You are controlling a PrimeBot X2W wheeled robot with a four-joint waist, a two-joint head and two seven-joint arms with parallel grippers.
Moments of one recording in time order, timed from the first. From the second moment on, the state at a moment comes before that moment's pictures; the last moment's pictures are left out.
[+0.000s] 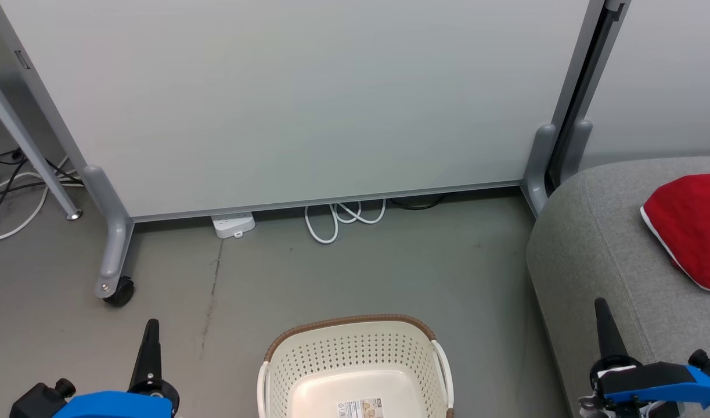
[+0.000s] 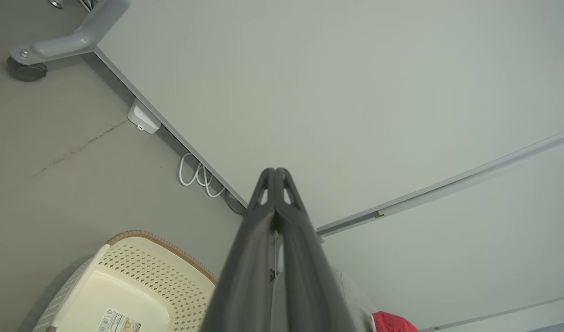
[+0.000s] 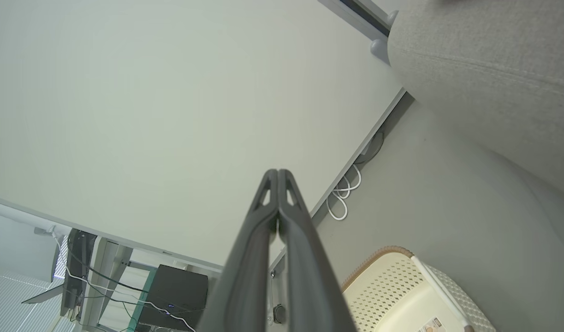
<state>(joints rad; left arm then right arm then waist) -0.07 0.05 0.03 0.27 -1.09 -0.08 -0.03 -0.06 -0.06 -0.08 0.28 1.05 0.13 -0.03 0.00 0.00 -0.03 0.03</state>
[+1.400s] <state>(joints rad) -0.09 0.05 0.09 0.25 -1.45 -0.11 0.07 -0.09 -0.06 -0.10 0.26 1.44 0.13 0.07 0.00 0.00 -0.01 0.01</state>
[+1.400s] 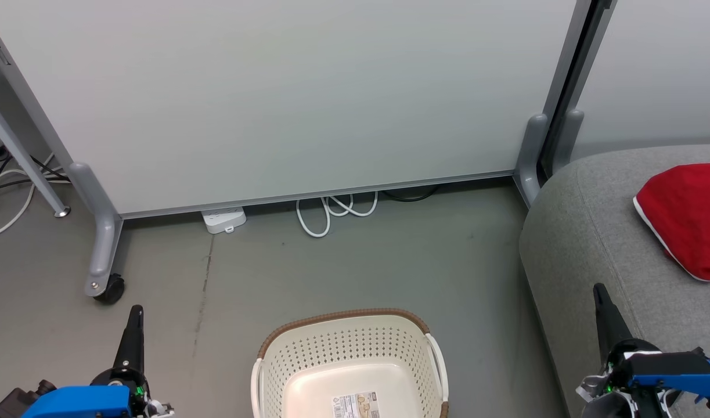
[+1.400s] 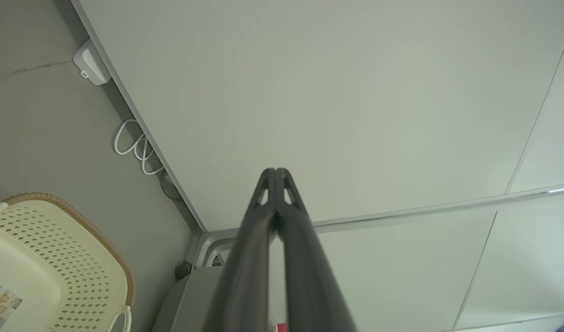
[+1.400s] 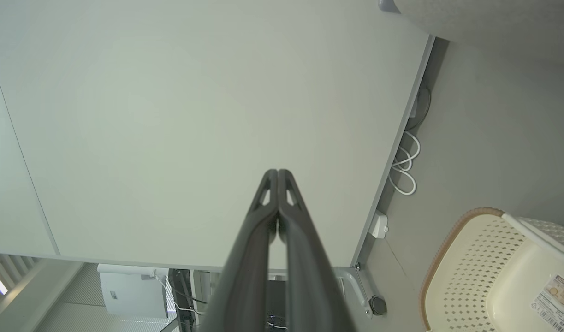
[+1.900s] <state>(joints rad) -0.10 0.05 0.10 0.25 -1.55 -0.12 0.10 -0.10 -0.05 -0.11 0.25 1.55 0.13 0.10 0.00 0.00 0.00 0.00</state>
